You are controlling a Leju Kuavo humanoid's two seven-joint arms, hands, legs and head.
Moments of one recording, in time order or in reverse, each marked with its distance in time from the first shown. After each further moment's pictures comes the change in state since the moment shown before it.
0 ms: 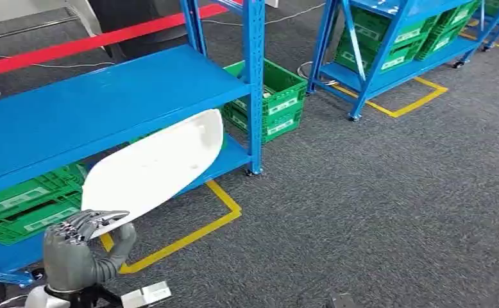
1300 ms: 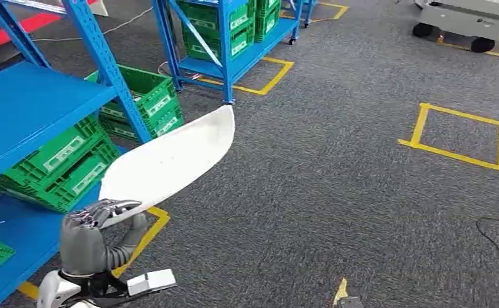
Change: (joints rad) left arm -0.066 -0.018 -0.007 0.056 0.051 -0.058 -0.002; right arm 0.010 -0.014 -0.040 0.000 -0.009 0.000 -0.005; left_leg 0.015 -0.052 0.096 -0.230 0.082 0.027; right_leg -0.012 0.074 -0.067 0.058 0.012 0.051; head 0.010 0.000
